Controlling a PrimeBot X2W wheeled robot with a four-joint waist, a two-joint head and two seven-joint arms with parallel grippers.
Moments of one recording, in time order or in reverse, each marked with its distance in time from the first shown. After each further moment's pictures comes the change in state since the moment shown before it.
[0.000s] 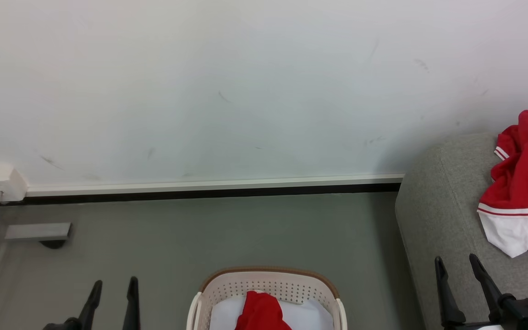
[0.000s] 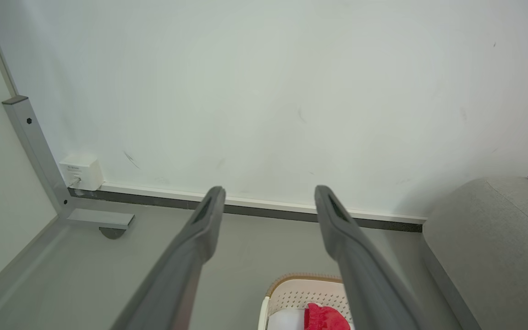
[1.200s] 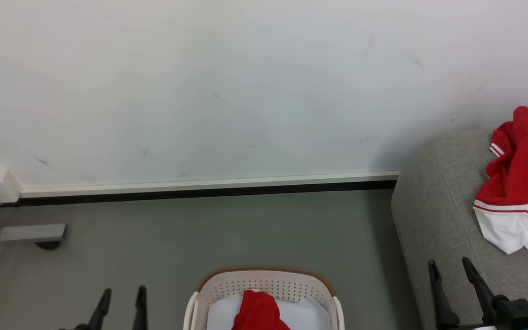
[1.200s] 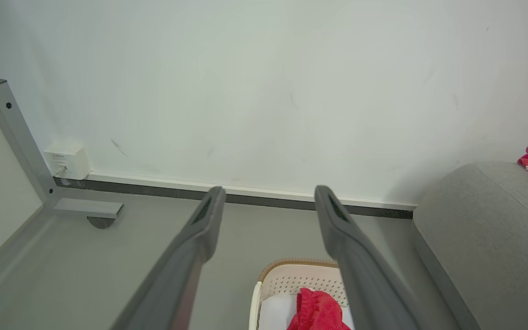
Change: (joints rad) left arm 0.008 -0.091 0.102 0.049 0.108 -0.113 0.000; right arm -0.004 0.000 0.022 0.031 0.016 0.000 0.000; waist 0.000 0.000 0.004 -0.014
